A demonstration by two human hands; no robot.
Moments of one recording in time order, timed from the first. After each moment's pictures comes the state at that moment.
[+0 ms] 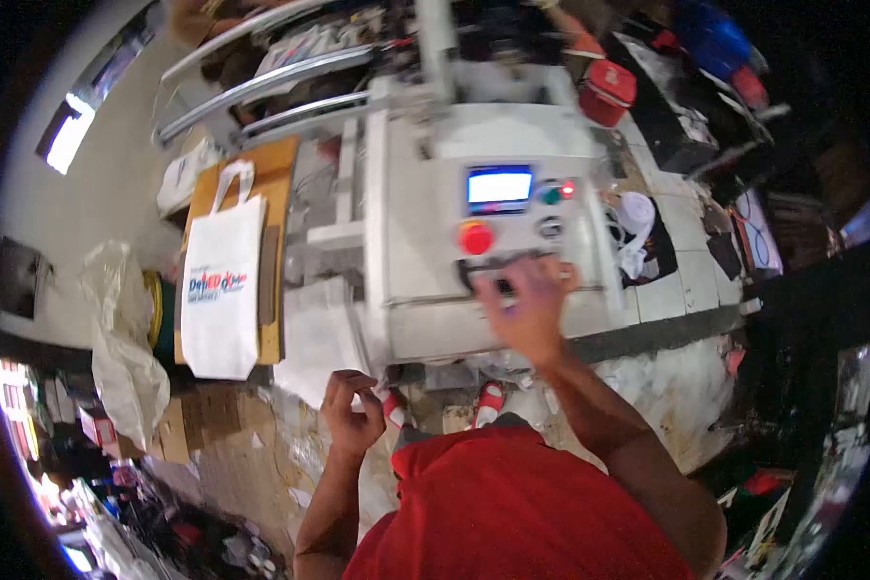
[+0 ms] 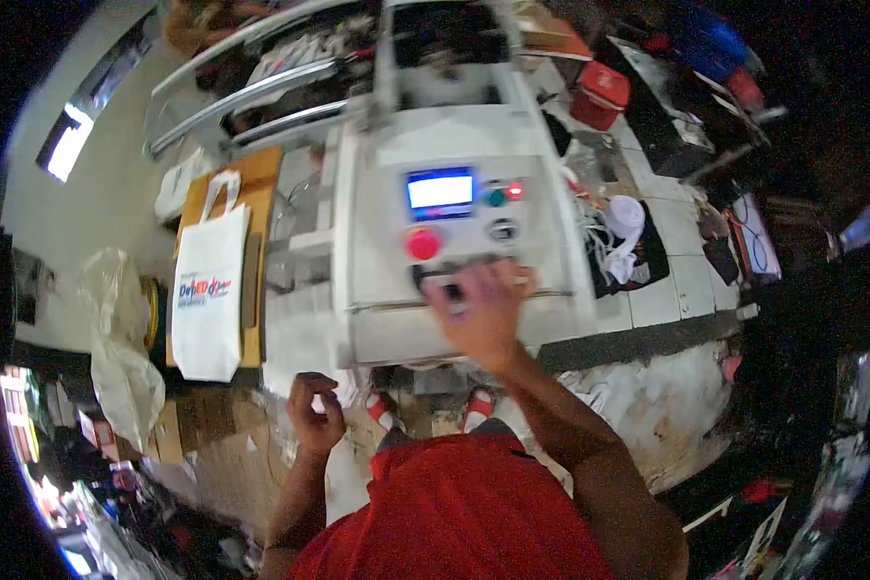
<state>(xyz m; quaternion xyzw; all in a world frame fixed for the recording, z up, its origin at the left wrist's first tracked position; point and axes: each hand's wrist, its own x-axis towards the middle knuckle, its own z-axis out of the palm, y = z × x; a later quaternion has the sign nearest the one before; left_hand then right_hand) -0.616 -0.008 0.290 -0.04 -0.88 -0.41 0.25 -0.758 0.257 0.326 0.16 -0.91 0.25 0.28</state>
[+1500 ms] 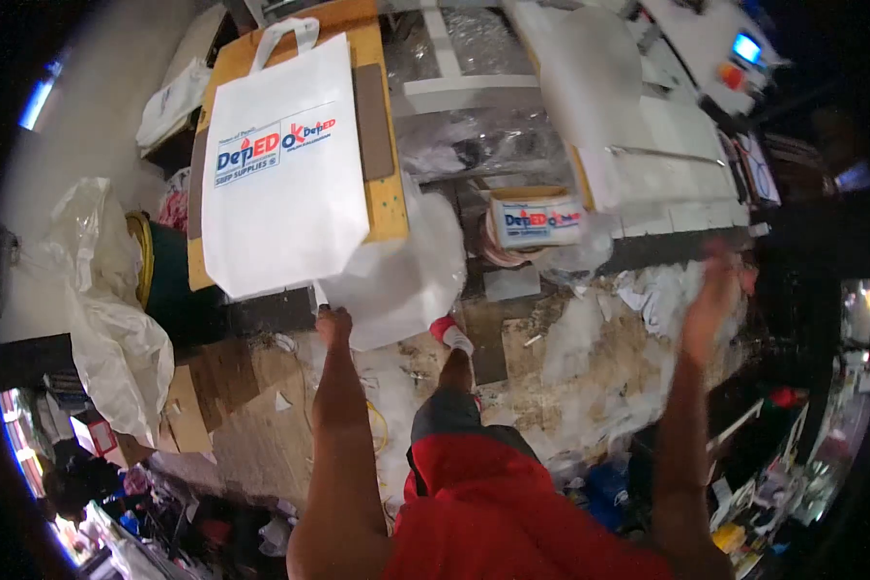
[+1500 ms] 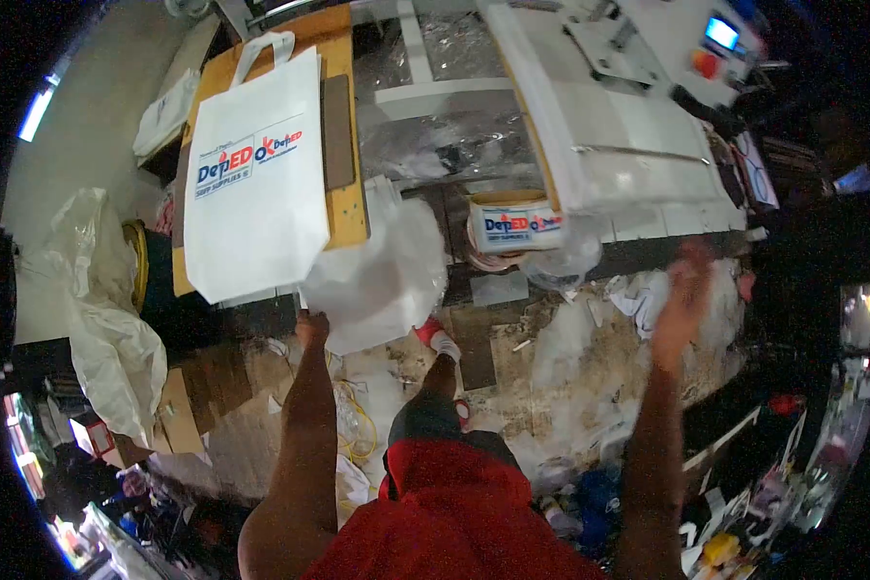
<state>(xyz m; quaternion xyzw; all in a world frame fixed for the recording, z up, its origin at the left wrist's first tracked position) -0.540 -0.438 -0.150 0.37 -0.89 -0.24 -0.09 -0.541 0.182 0.229 -0.06 -0.91 0.23 0.34</state>
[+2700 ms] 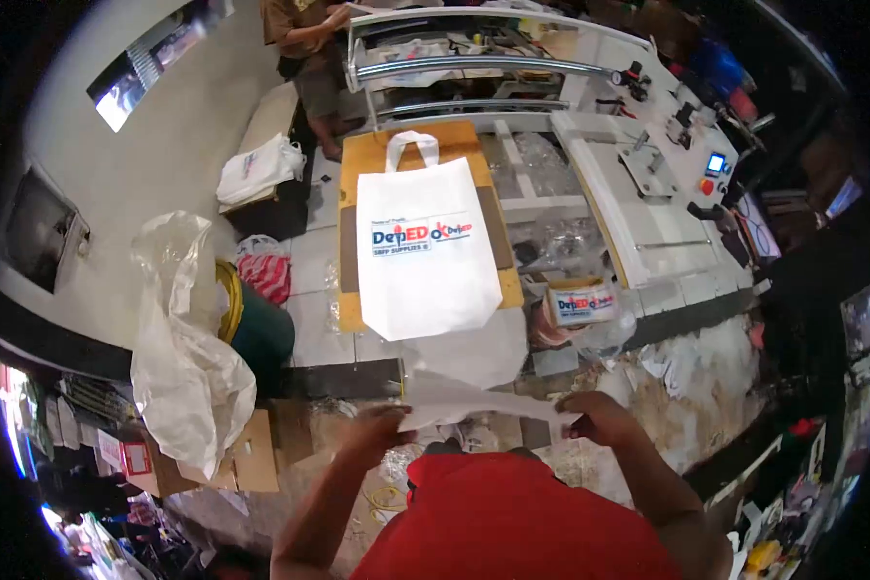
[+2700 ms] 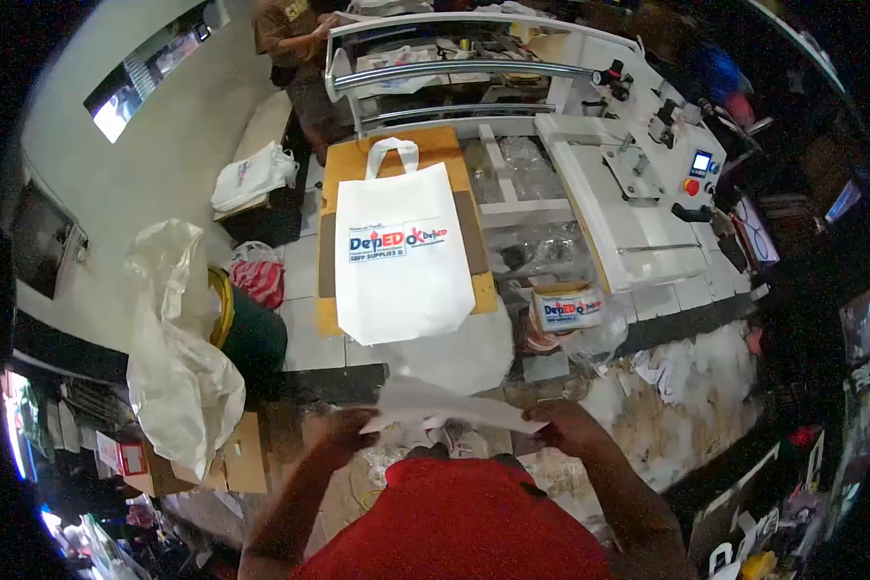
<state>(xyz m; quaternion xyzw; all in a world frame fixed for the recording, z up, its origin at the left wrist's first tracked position) -0.433 -0.568 0.204 -0.25 -0.90 -0.34 -0.11 -0.440 -0.112 0.289 -0.27 -0.54 0.73 -0.34</state>
